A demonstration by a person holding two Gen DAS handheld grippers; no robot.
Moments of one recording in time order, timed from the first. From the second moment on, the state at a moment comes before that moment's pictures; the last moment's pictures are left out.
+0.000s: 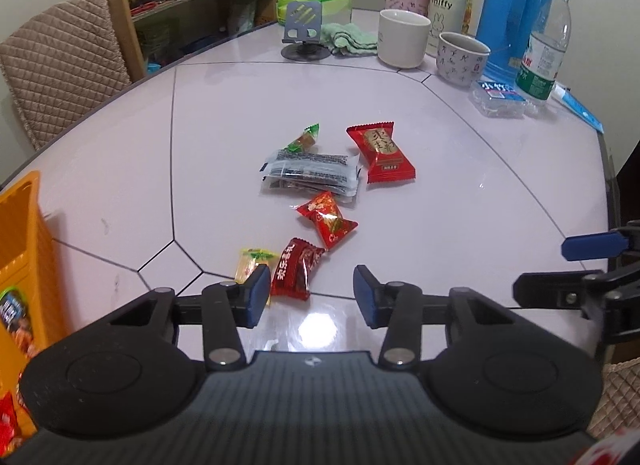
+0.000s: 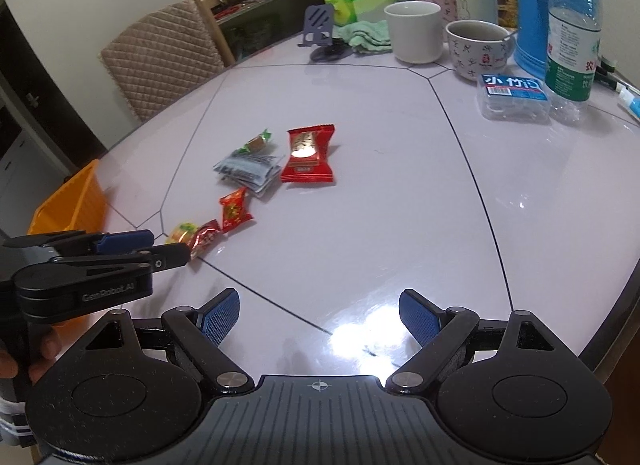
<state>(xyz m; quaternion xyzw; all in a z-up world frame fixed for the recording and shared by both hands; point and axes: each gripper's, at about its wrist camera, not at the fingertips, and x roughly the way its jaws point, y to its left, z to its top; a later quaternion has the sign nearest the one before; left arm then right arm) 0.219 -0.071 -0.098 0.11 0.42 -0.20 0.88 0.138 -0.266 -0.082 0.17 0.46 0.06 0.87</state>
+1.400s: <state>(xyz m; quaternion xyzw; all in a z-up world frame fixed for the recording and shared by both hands) 0.238 -0.074 -0.125 0.07 0.47 -0.22 0.85 0.152 -0.268 -0.093 0.17 0.47 0.04 0.86</state>
